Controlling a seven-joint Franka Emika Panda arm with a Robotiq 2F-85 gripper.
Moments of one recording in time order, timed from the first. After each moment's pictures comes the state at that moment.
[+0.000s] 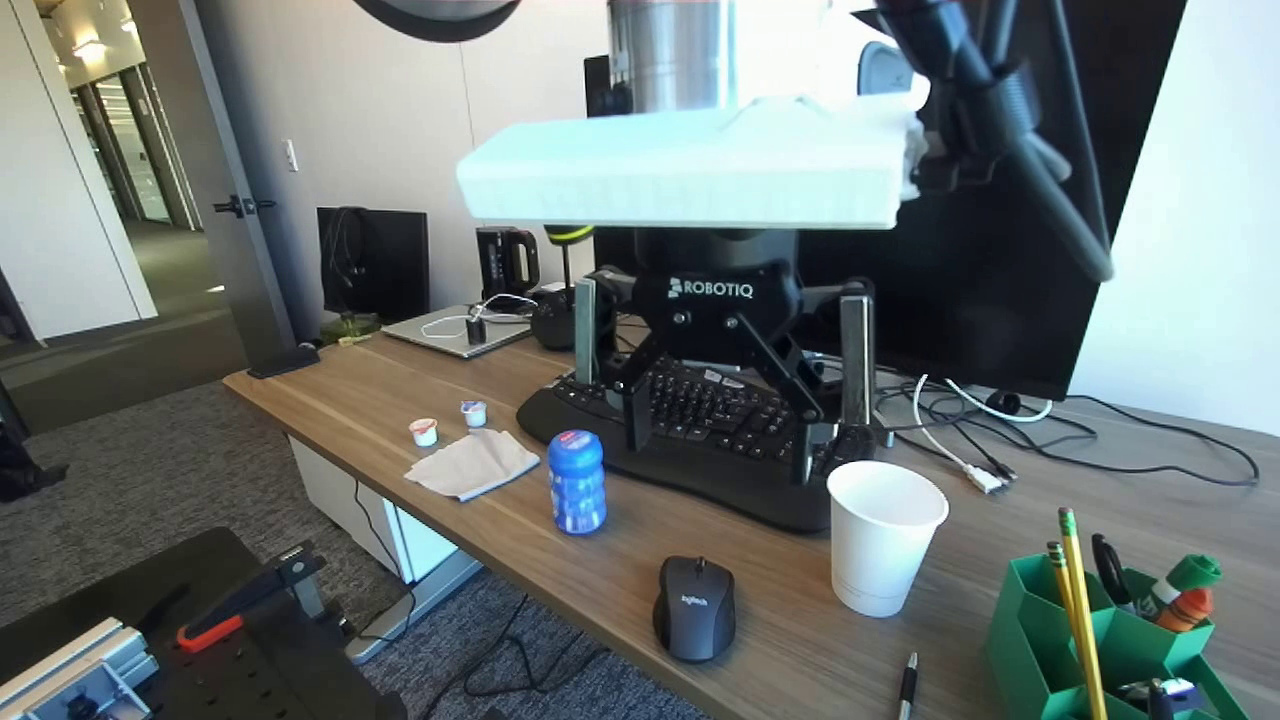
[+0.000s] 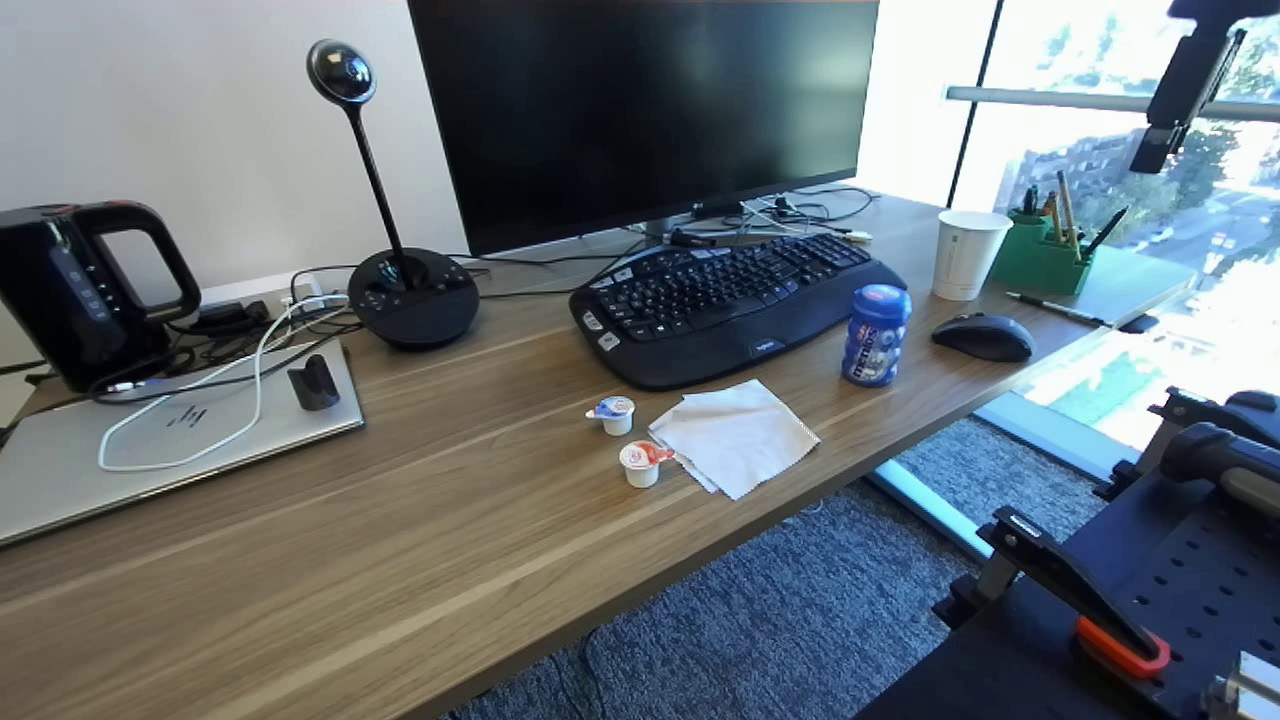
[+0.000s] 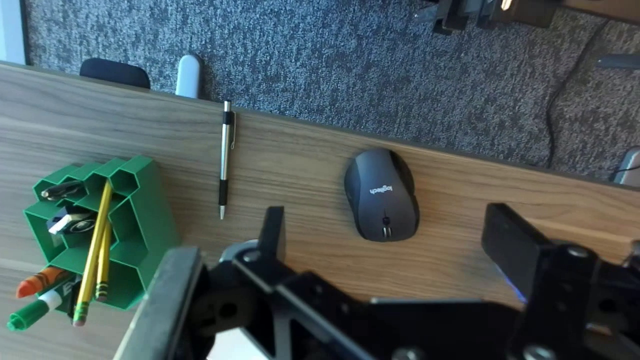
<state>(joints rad) -0.25 0.05 -0.14 -2.34 -0.02 2.43 -0.65</state>
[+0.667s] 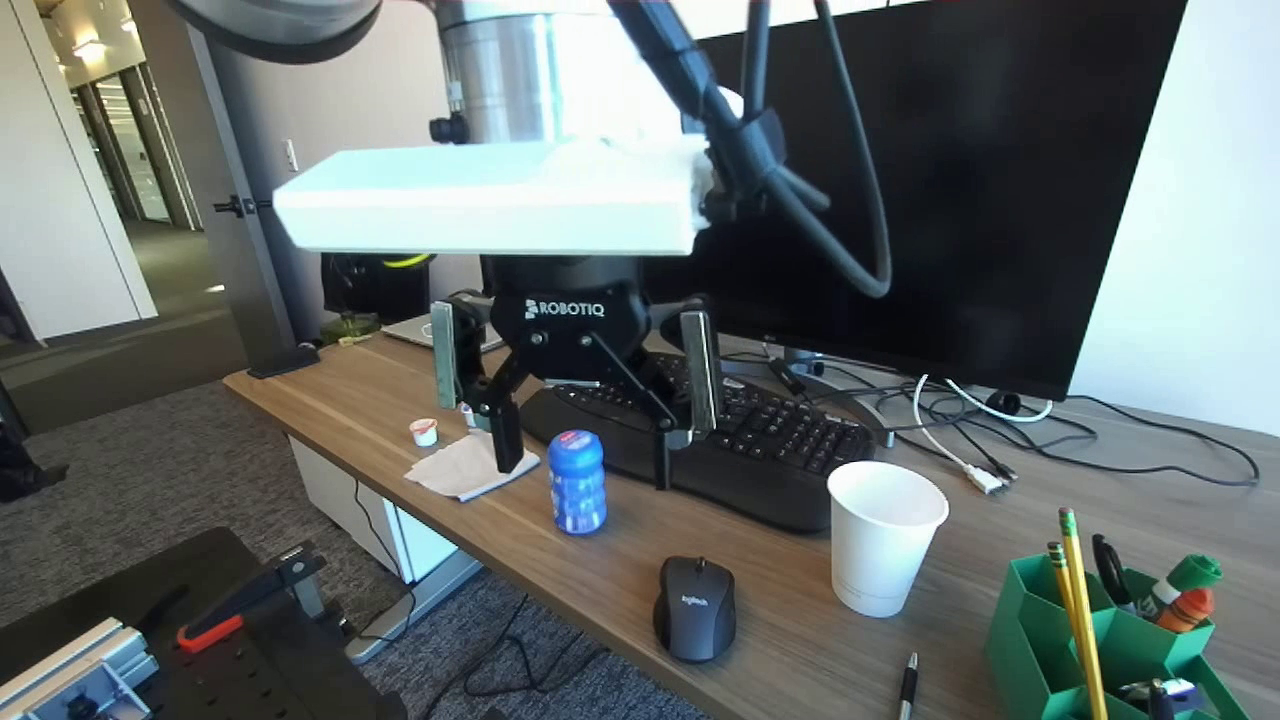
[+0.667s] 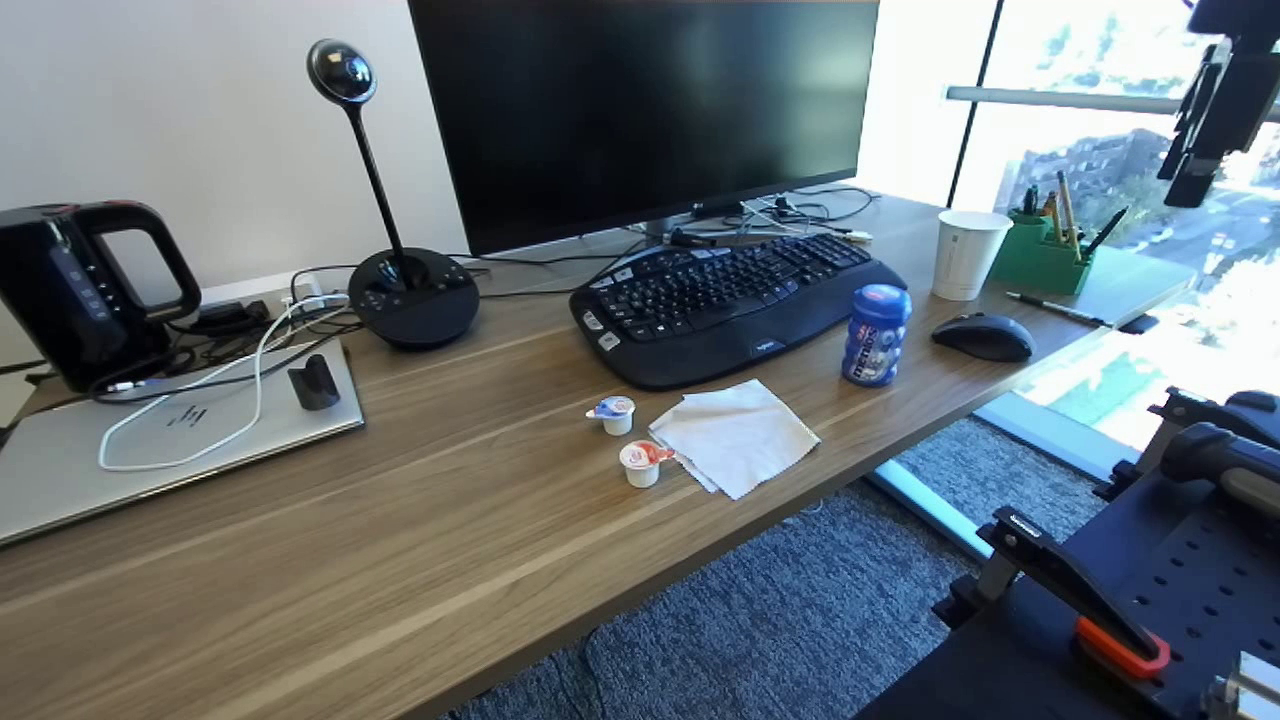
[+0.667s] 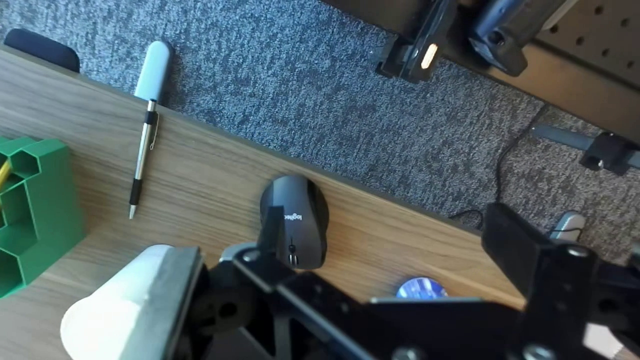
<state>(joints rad) -0.17 -0.08 -0.14 -2.53 -0.06 2.46 -0.72</state>
